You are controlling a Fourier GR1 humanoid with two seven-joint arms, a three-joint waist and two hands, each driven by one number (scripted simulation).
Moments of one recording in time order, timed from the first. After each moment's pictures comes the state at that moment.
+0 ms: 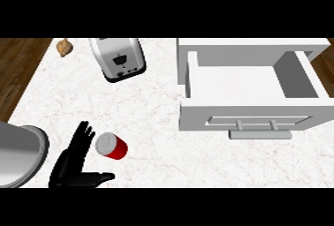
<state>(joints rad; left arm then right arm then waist) 0.12 0.05 0.10 -1.32 0.13 -0.14 -0.20 0.42 -0.06 -0.70 -2.16 -0.47 0.52 0.13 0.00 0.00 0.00</state>
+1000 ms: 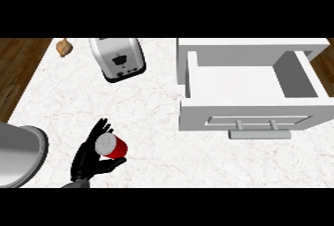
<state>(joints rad) -0.09 0.03 0.16 -0.90 0.18 -0.20 -0.37 0.41 -0.02 -0.77 -2.21 -0.53 0.56 0.22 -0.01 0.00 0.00</state>
